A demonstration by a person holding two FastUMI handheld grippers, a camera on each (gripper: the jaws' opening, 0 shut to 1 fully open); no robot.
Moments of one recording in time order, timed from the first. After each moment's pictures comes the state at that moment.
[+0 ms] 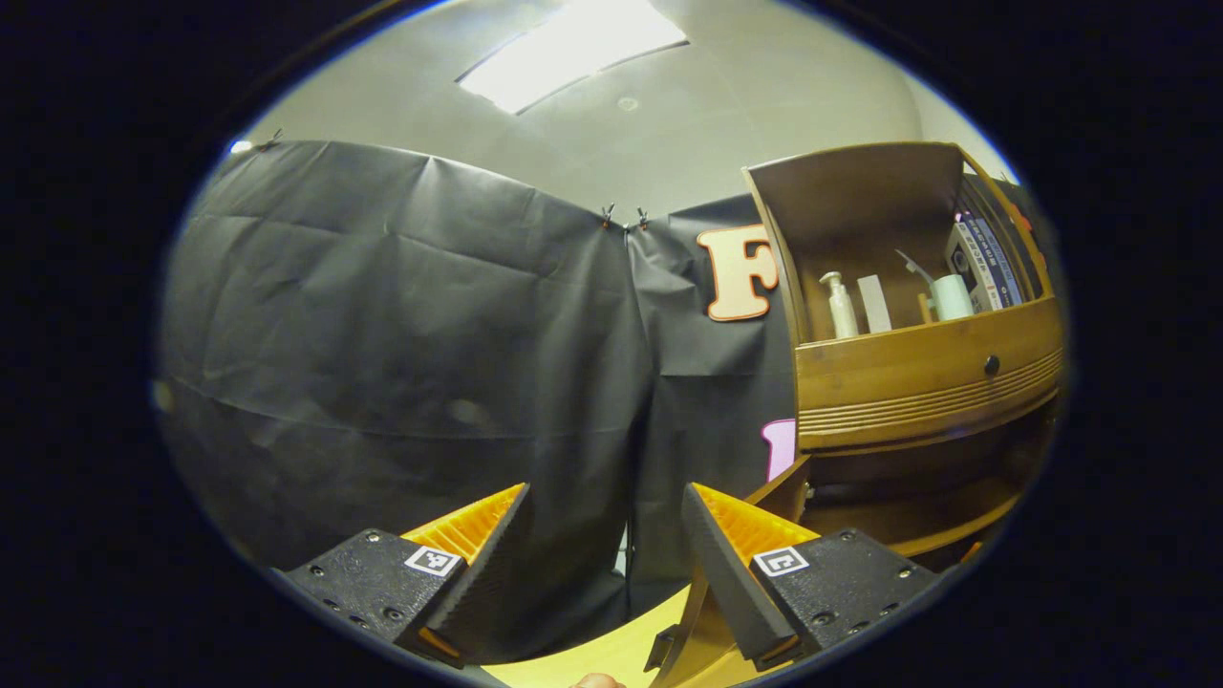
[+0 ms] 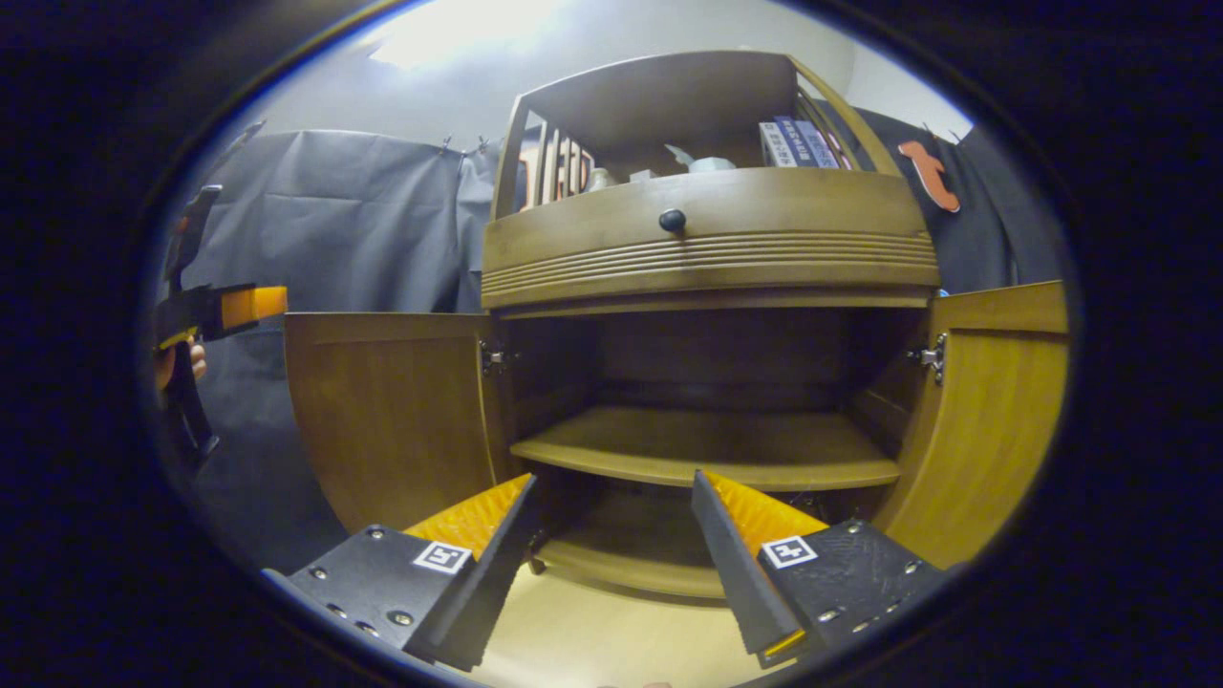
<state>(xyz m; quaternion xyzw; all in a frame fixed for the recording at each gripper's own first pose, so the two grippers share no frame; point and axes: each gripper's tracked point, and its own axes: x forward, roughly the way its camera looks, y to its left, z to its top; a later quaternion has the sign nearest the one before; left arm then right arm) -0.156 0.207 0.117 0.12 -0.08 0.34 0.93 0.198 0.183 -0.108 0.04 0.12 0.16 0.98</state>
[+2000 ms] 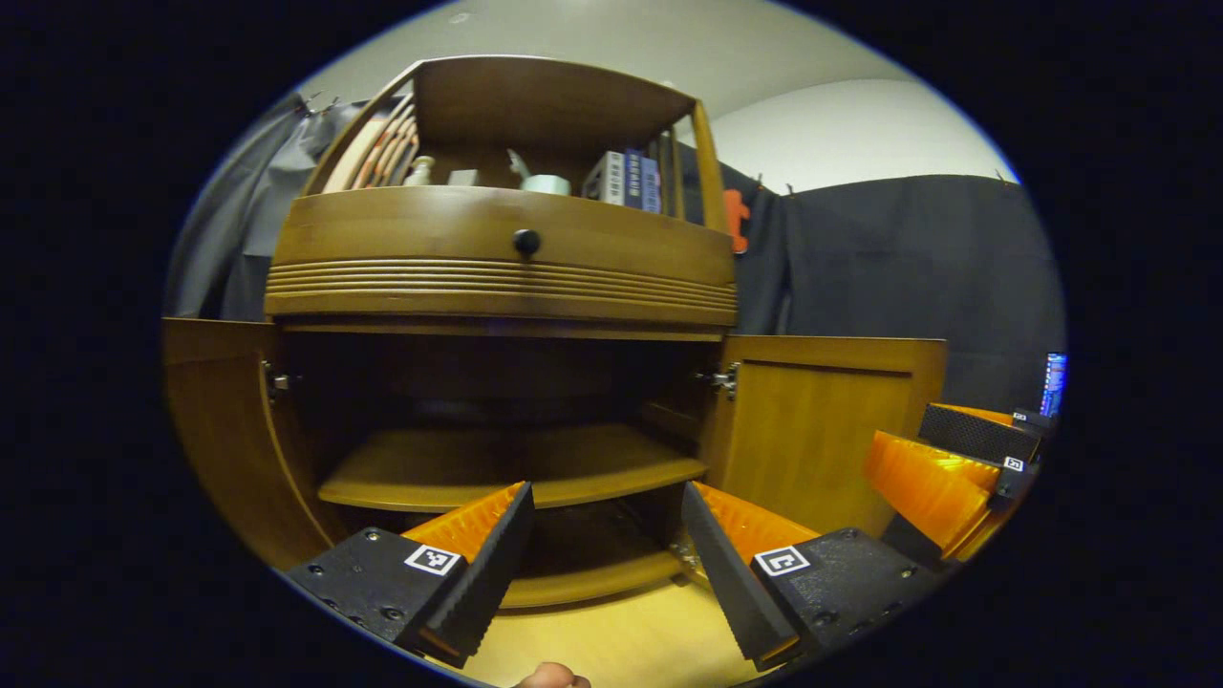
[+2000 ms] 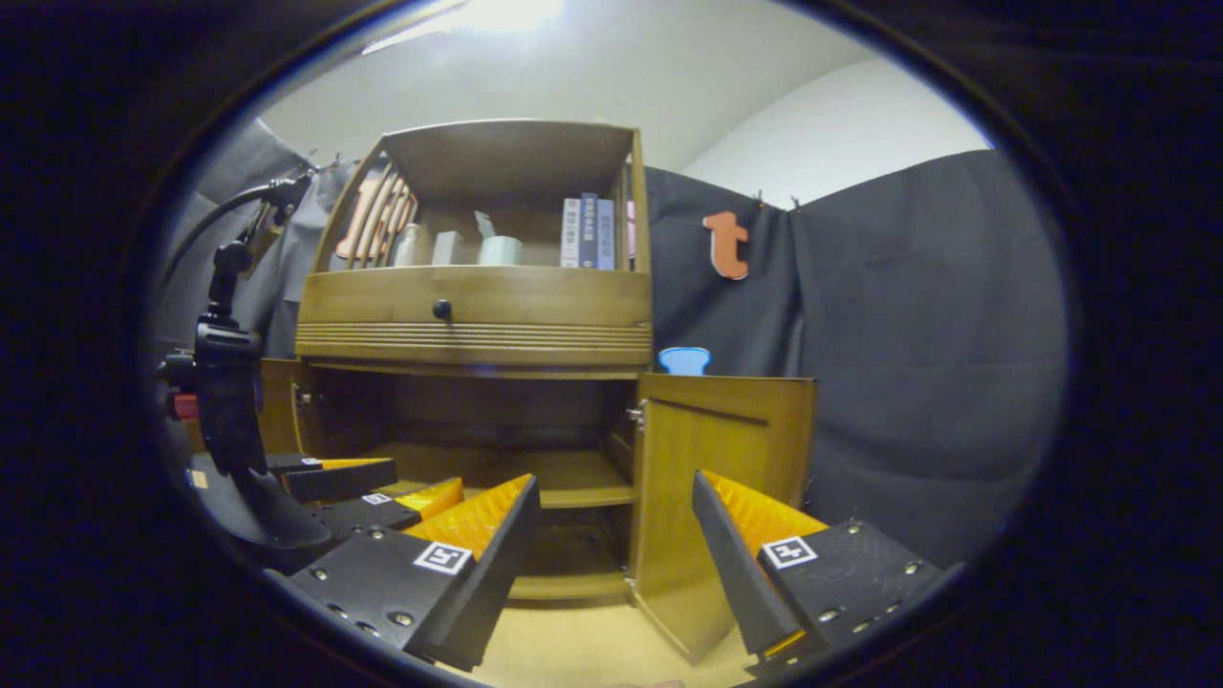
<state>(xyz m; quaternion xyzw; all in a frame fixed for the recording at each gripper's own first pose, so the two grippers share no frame) -0.028 -0.150 -0.075 0.02 0.08 -0.20 0.98 -0.121 -0.123 -0.006 -0.03 0.05 -0.18 0.98</state>
